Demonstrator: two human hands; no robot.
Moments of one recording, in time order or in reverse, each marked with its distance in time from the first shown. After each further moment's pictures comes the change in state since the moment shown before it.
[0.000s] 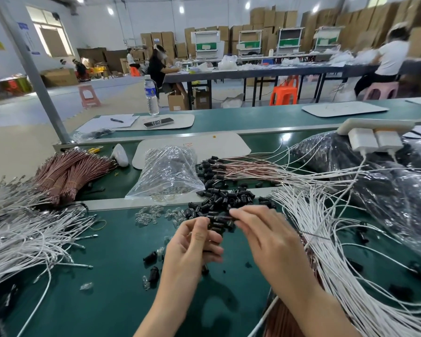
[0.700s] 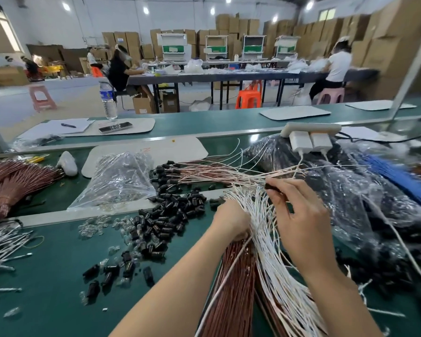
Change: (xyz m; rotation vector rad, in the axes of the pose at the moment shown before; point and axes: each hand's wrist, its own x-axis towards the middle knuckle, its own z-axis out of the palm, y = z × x) left_hand 0.083 -0.033 0.182 1.003 -0.386 -0.320; right_hand -0.001 0.073 -0.099 -0.097 0.171 0.333
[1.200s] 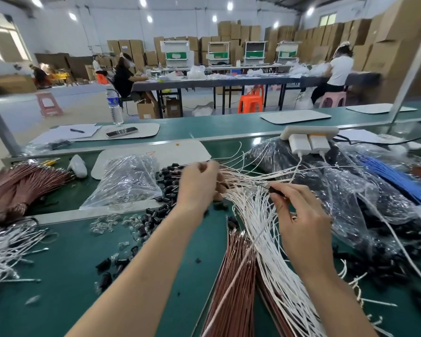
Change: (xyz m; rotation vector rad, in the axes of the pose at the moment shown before) left_hand -0.060 0.009 -0.083 -0.641 0.350 0.246; right_hand -0.014 -0.010 -0.010 0.079 -0.002 0.107
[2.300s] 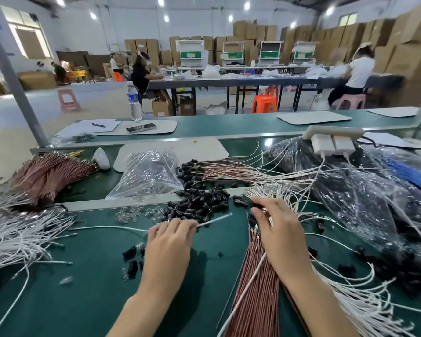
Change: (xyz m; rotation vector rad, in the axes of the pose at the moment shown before) left_hand -0.070 -0.122 -0.101 1.004 0.216 0.598; right_hand -0.024 -0.019 0.061 -0.008 -0.216 0.039
